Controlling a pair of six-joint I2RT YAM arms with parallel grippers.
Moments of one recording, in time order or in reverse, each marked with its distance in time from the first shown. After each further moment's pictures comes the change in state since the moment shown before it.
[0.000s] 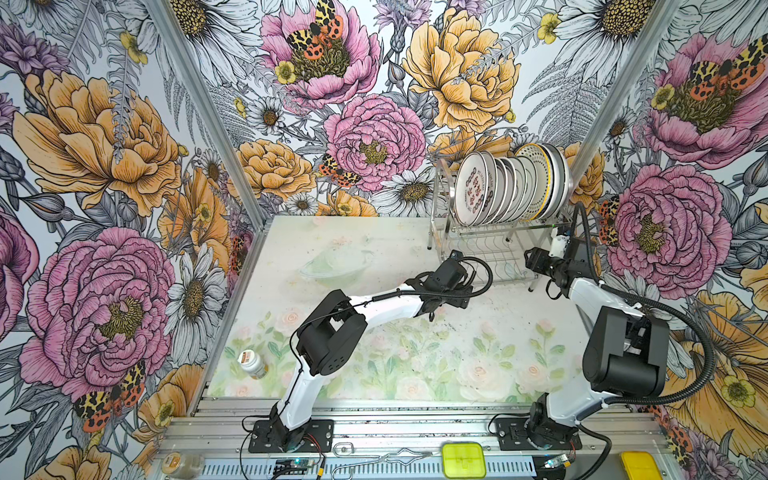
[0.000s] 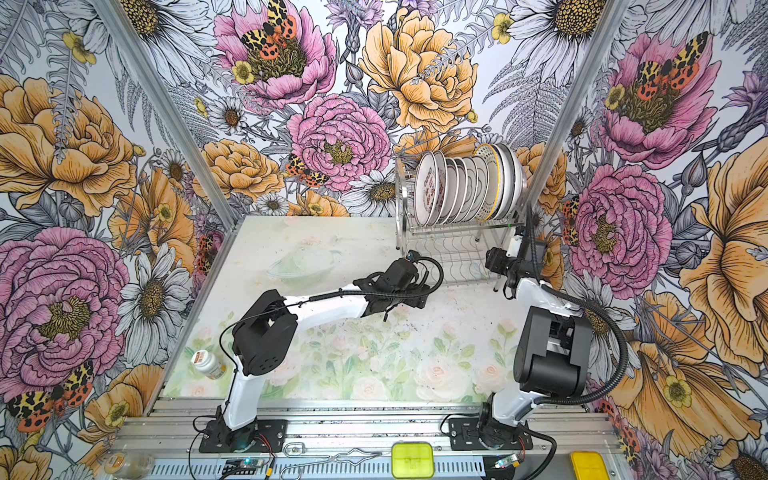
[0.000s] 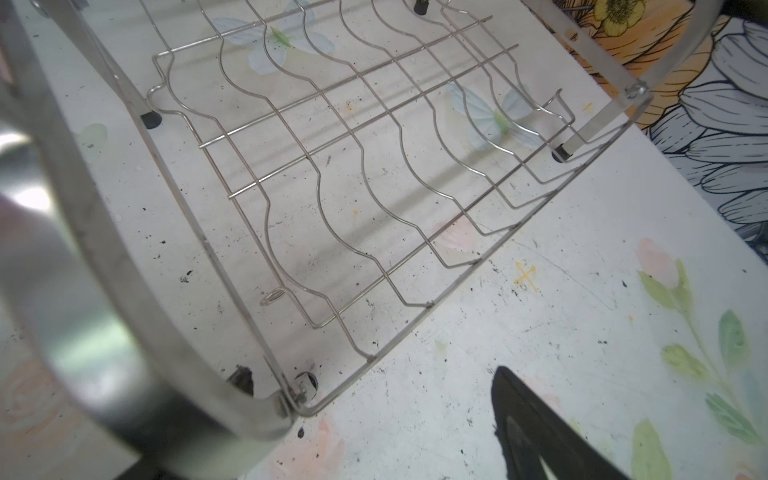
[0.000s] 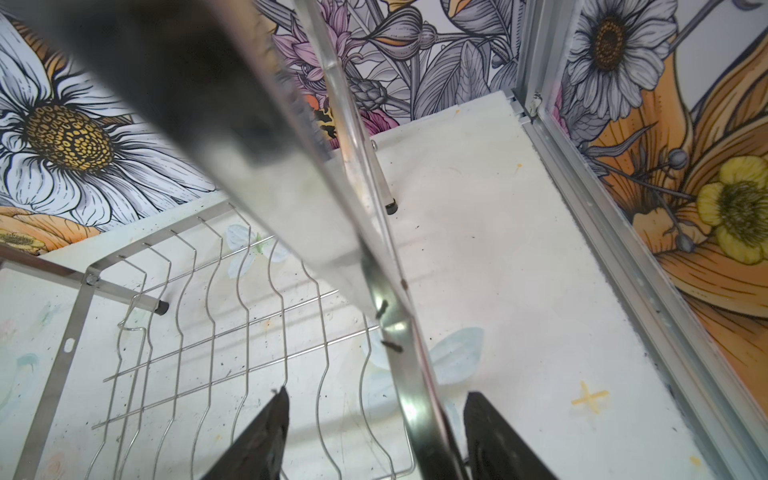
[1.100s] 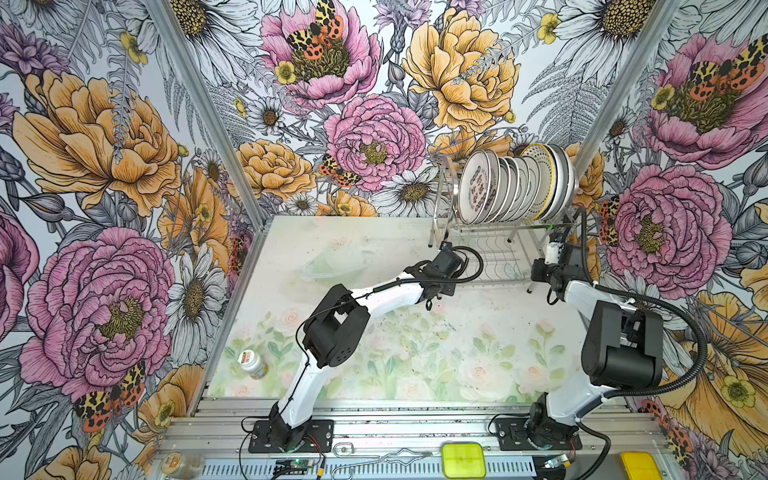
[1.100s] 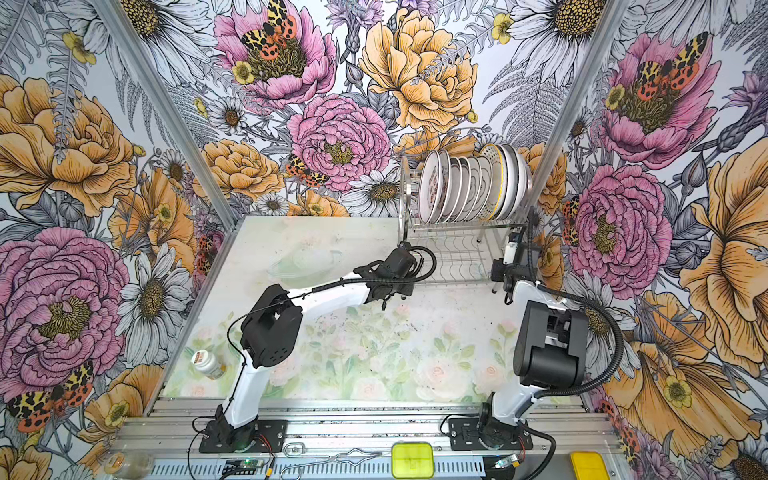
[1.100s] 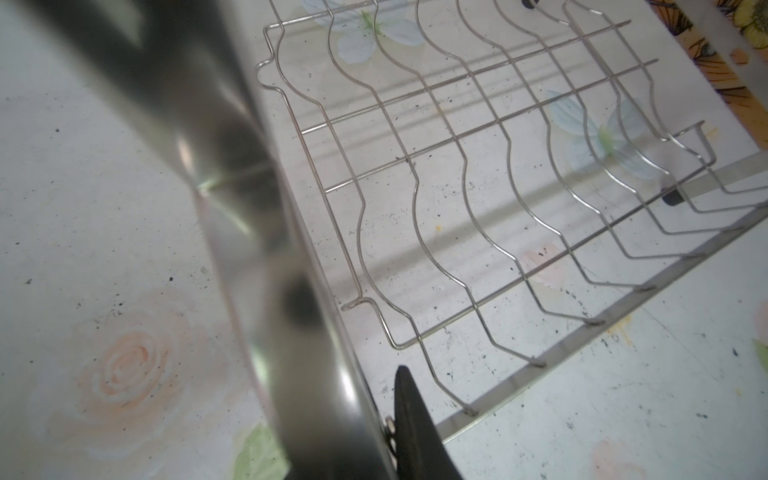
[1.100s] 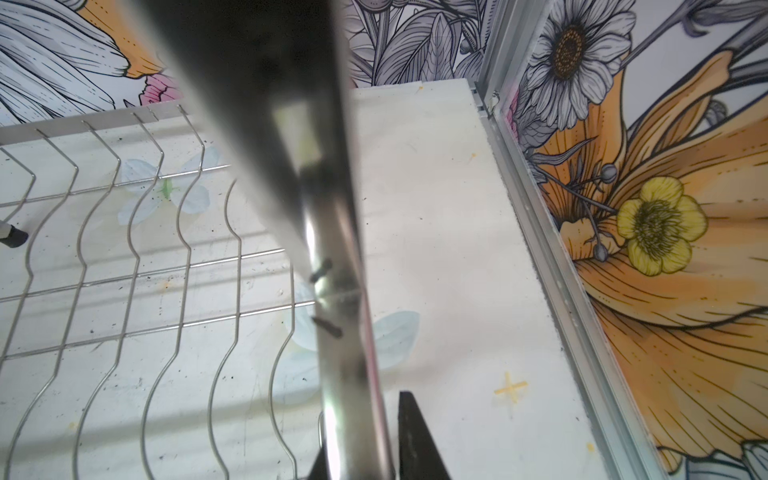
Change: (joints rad) left arm 0.055 0.099 0.171 -0.172 -0.062 -0.060; right arm 0.003 0.064 -0.029 0.038 0.132 -0.232
